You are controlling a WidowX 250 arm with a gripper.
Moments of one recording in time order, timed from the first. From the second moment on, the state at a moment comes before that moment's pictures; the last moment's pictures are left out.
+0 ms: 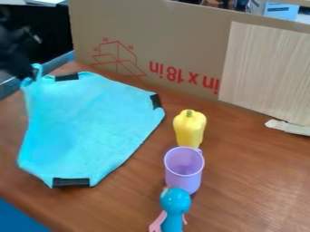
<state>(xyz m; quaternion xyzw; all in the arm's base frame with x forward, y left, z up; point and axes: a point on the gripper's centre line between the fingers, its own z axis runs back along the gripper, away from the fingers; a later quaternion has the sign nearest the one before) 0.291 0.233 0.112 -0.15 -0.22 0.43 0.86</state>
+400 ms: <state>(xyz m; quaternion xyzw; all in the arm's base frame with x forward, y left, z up) 0.336 0.177 0.098 -0.14 -0.23 0.40 0.87</state>
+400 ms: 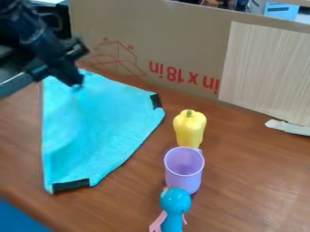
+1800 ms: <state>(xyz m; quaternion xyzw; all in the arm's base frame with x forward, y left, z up) 0.387 0.130 0.056 -0.11 -0.17 0.41 0.89</state>
